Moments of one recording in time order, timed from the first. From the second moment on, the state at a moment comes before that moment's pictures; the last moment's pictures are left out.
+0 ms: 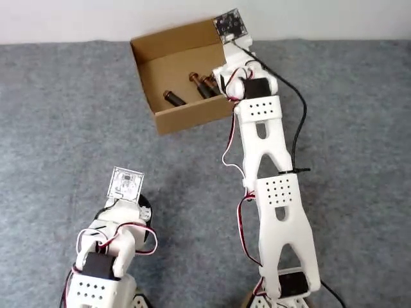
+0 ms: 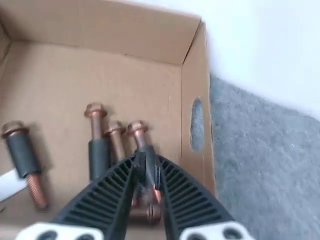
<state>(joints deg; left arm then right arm) 5.1 -89.4 97.1 50.7 3.0 -13.3 71.1 -92.5 69.5 14.1</state>
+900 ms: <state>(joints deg) 5.1 -89.4 97.1 50.7 3.0 -9.8 32.6 -82.5 100.5 -4.3</state>
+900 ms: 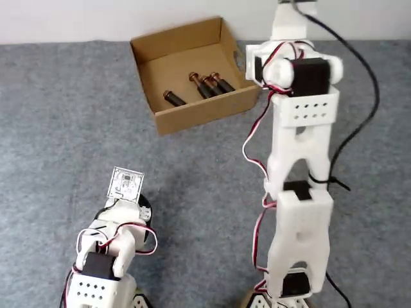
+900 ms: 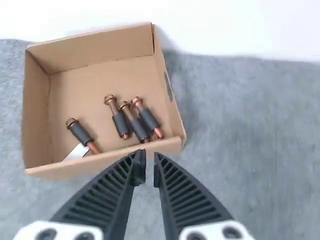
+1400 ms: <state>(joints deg) 5.1 -89.4 97.1 50.7 3.0 -6.9 -16.7 -14.6 96.5 -17.7</state>
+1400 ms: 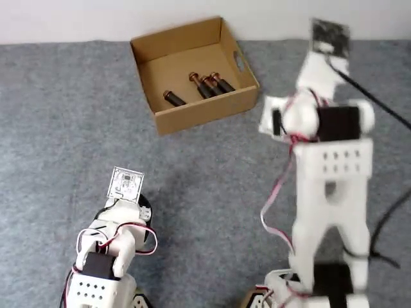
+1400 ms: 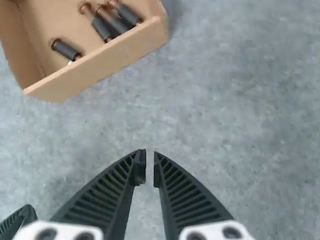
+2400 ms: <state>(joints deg) 5.1 -89.4 97.1 50.7 3.0 4.7 -98.6 86.2 67.4 -0.5</state>
